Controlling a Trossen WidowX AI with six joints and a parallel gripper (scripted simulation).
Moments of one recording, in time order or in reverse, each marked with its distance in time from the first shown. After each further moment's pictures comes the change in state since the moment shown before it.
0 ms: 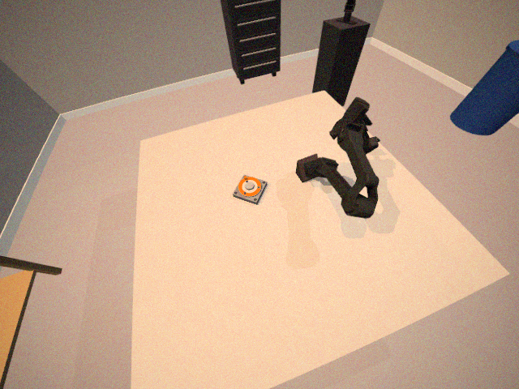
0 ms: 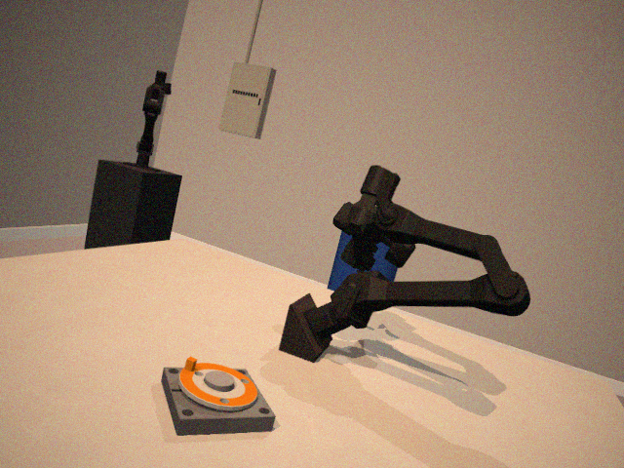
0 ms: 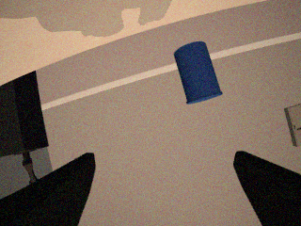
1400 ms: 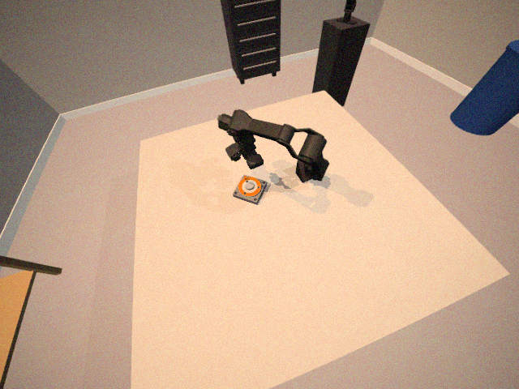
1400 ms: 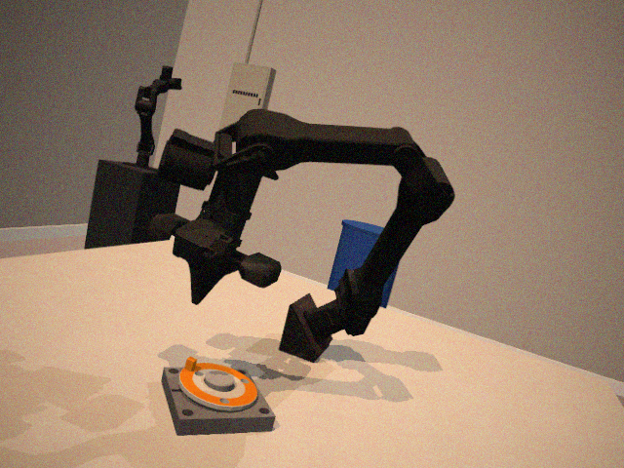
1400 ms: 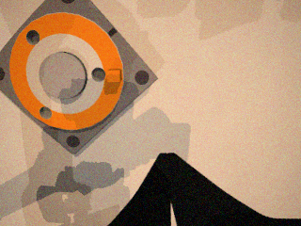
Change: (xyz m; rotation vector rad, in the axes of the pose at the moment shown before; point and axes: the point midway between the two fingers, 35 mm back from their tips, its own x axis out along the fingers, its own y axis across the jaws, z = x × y) arm -0.443 -0.021 0.259 -0.318 -1.226 -0.066
